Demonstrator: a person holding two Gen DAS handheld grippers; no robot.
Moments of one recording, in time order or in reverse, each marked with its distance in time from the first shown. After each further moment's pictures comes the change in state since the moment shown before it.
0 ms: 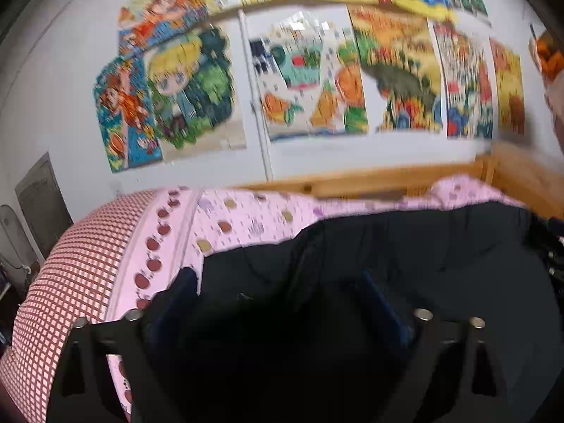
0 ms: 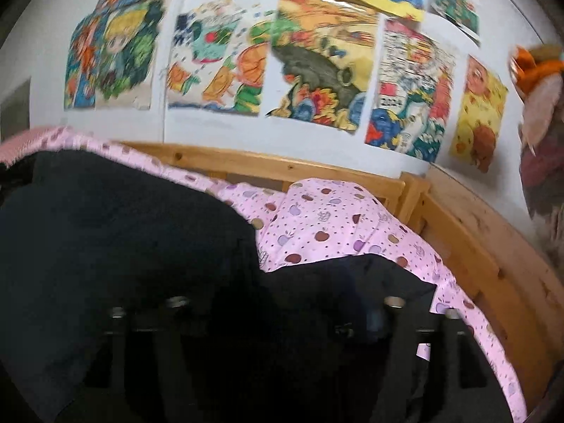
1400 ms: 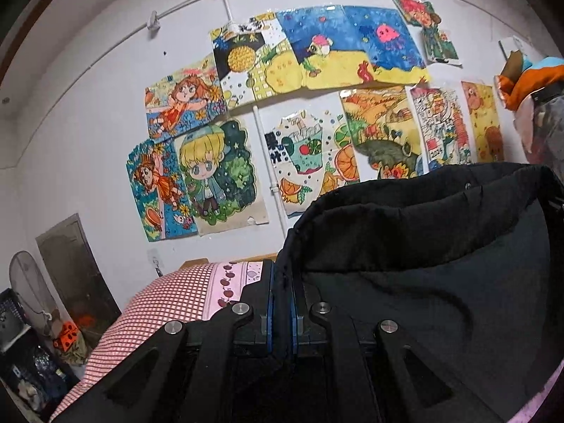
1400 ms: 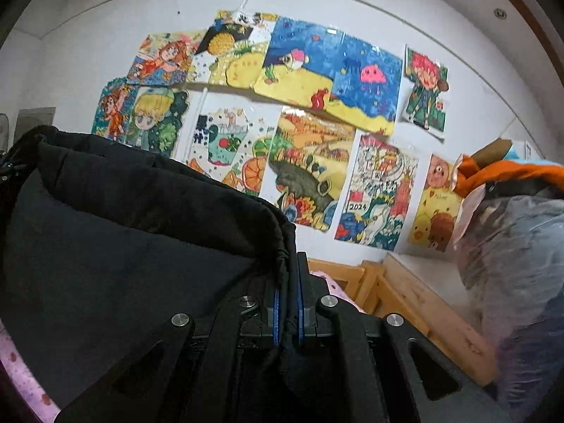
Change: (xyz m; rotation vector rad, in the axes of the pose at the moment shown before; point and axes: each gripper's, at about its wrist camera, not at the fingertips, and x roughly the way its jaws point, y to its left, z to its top) left arm -0.136 0.027 0.030 0.088 -0.220 0.040; right arm -0.166 0.009 0.044 -0.123 -0.290 -0.073
